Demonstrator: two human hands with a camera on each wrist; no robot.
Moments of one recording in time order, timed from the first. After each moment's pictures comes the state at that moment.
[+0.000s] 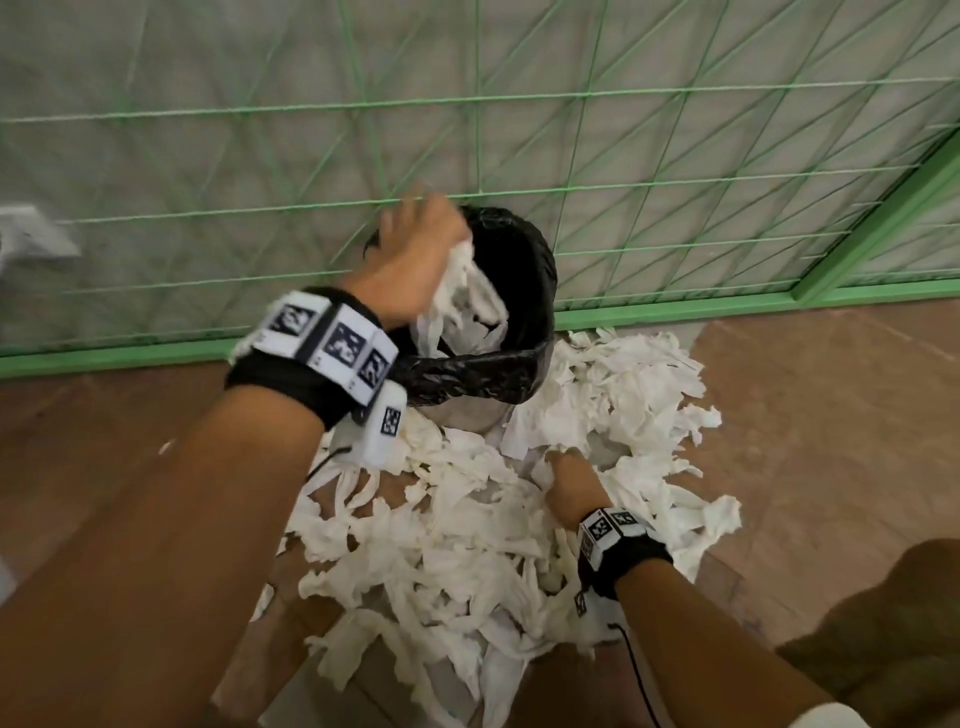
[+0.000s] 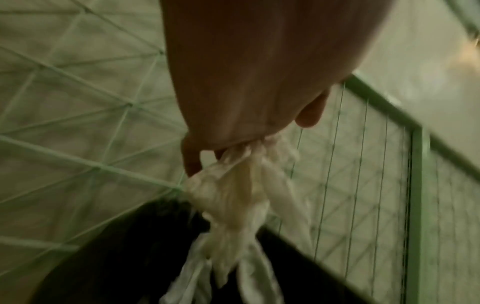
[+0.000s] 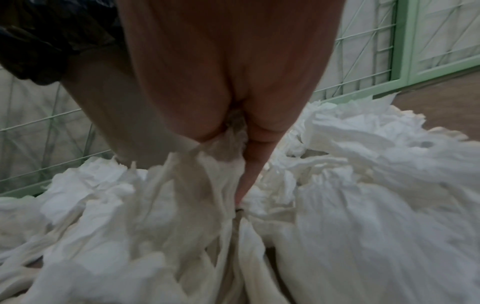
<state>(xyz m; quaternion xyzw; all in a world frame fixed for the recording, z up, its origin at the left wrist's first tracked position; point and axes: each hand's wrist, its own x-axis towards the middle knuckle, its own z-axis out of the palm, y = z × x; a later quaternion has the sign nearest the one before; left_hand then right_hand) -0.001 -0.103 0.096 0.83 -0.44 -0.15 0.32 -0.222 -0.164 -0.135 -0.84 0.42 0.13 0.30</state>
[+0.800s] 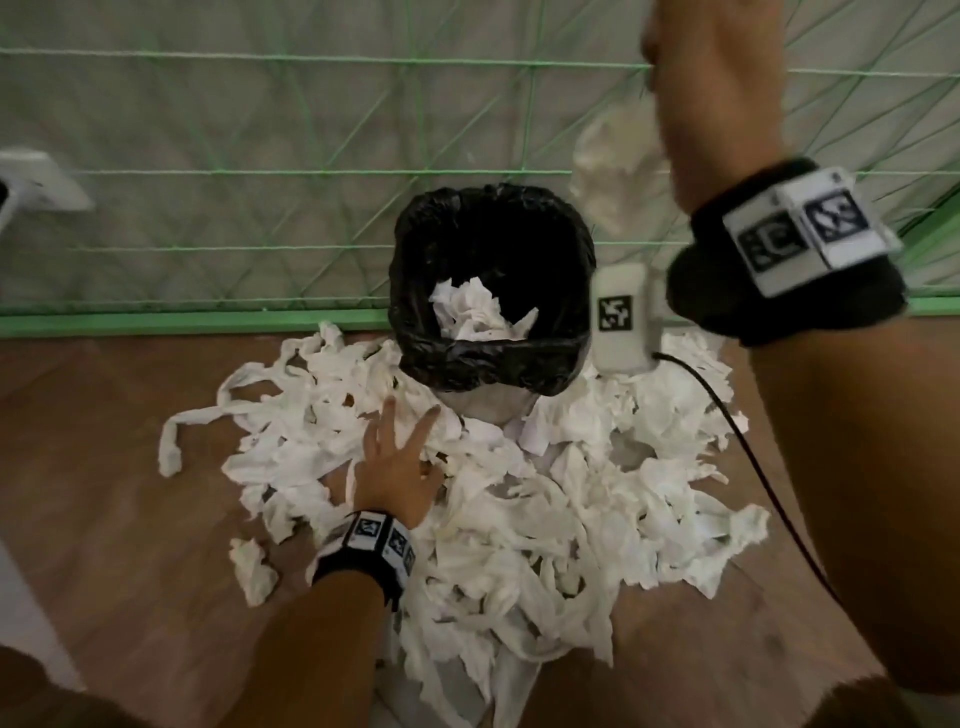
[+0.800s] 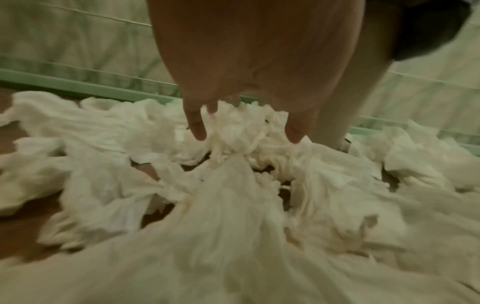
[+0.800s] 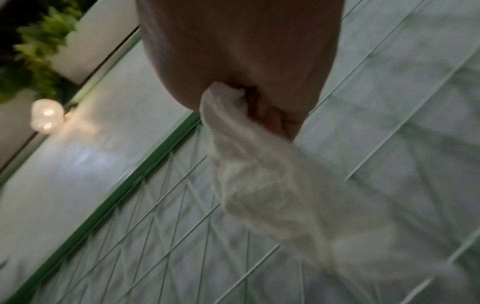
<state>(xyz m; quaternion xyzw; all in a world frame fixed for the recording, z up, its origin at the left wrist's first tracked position) -0.043 0.022 -0.148 0.91 -0.33 -0.21 0.12 -0.095 -0.233 0.157 -0.78 0.21 -0.50 0.32</state>
